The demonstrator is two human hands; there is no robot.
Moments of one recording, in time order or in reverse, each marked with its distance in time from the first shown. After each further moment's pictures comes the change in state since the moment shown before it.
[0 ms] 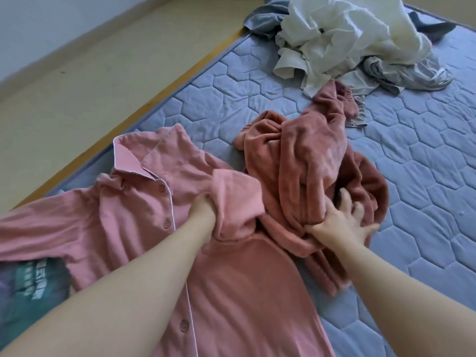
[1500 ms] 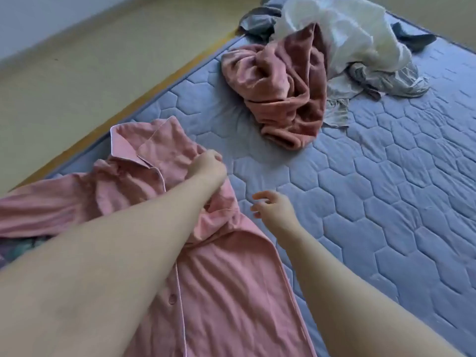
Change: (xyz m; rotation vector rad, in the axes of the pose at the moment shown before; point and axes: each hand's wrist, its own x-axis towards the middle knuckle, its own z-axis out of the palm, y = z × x) left_hand -0.025 0.059 0.003 0.449 0.026 0.305; right_hand -0.052 -0.069 -0.007 0.814 -0.210 -0.174
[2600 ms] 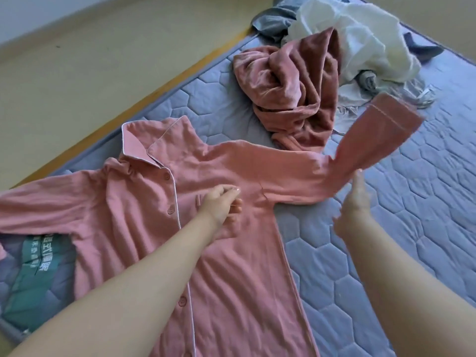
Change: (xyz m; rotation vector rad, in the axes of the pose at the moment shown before) left_hand -0.048 -0.039 0.002 -0.819 -0.243 -0.117; right_hand 0.035 0.002 -0.082 0.717 0.545 0.352
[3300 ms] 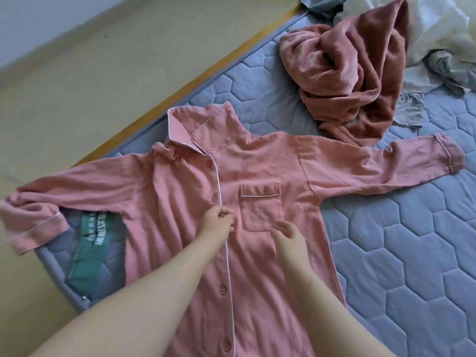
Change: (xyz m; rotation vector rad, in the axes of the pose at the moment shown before) left_hand 0.007 -0.066 -0.079 0.234 0.285 -0.114; right_hand -0.099 0.153 0.059 -0.539 -0.454 -0.111
